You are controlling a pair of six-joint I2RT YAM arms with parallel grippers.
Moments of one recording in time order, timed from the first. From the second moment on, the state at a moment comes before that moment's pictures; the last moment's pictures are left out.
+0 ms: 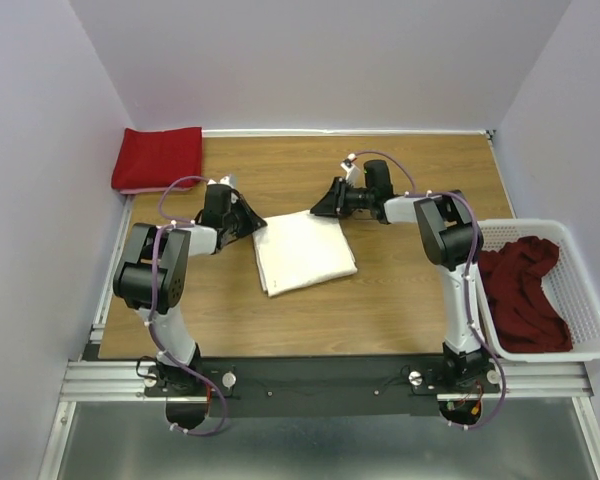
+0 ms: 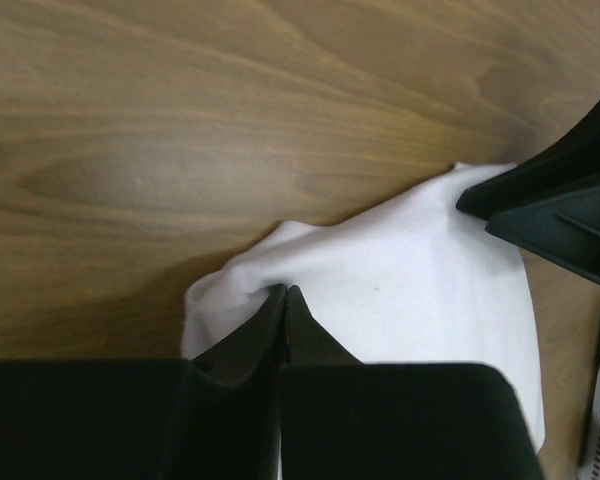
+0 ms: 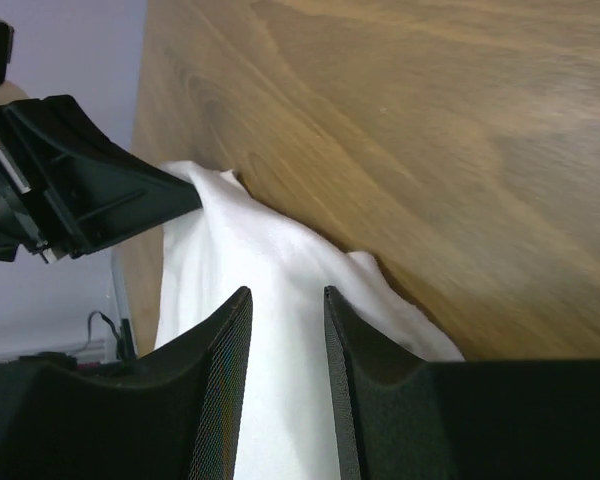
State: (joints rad) left arm -0.20 1.79 0.84 0.31 0.31 -0.68; right arm 0.35 2.30 1.41 0.36 -0.85 0.64
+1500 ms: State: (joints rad) left arm -0.26 1.26 0.22 0.56 0.40 -0.98; right arm 0.34 2.02 0.44 1.33 -0.89 1.28
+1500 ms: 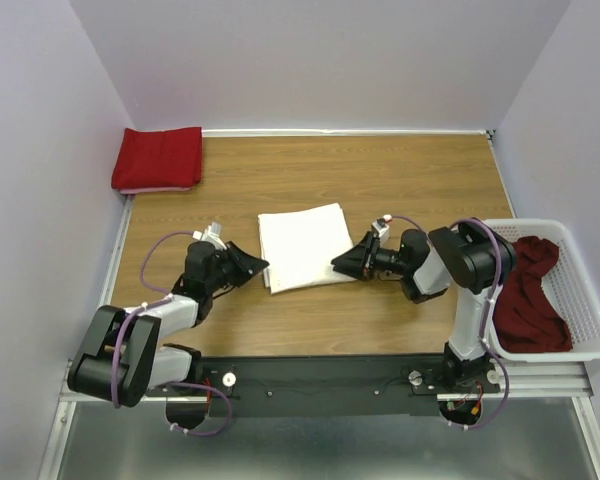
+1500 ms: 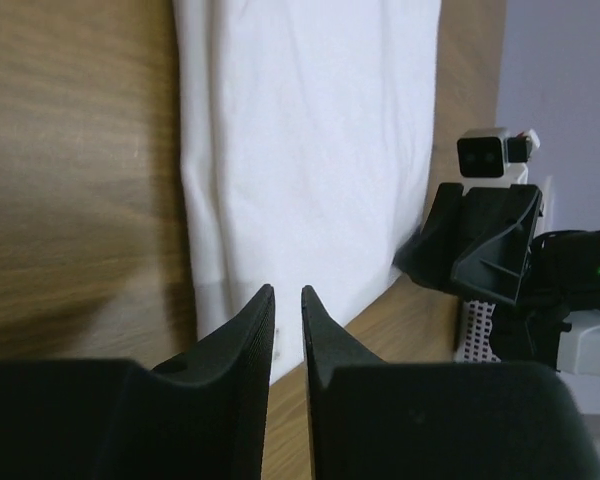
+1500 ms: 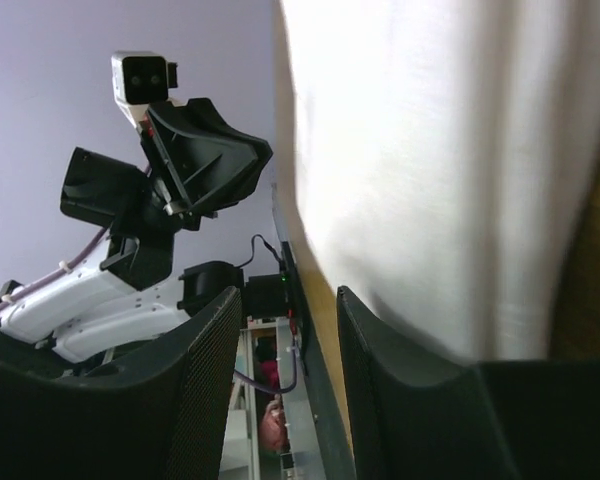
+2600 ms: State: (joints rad) left arm -0.11 1.83 0.80 0.59 0.38 -0.89; right arm 0.28 2.06 0.70 1.17 -0.68 1.27
